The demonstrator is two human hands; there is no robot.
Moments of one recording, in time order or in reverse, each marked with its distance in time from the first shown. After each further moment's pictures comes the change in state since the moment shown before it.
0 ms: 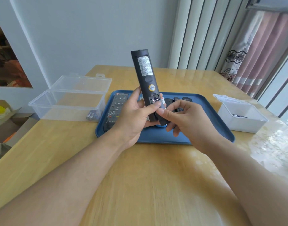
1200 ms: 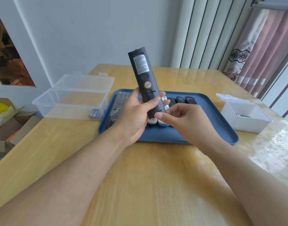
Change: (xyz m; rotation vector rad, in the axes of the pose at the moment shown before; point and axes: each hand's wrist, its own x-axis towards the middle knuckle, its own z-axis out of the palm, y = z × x) left_hand 0.003 0.004 0.000 -0.155 -0.007 0.016; right_hand -0.001 0.004 0.006 -0.241 0.063 -0.067
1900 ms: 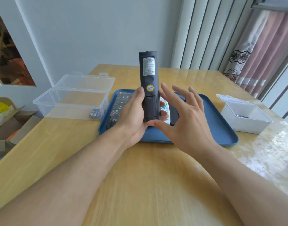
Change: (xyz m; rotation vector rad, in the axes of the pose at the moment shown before) left_hand -0.002 0.001 0.005 -0.064 0.147 -0.164; right_hand -0.003 0.008 0.014 -0.431 0.250 -0.619
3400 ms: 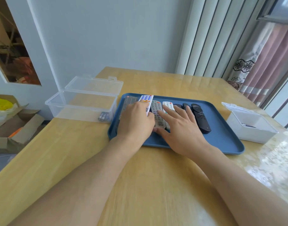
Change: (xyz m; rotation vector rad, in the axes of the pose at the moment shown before) left_hand -0.006 0.010 -0.017 1.353 0.357 0.324; right_hand 0.012 0.005 0.027 -0.351 -0.508 0.133
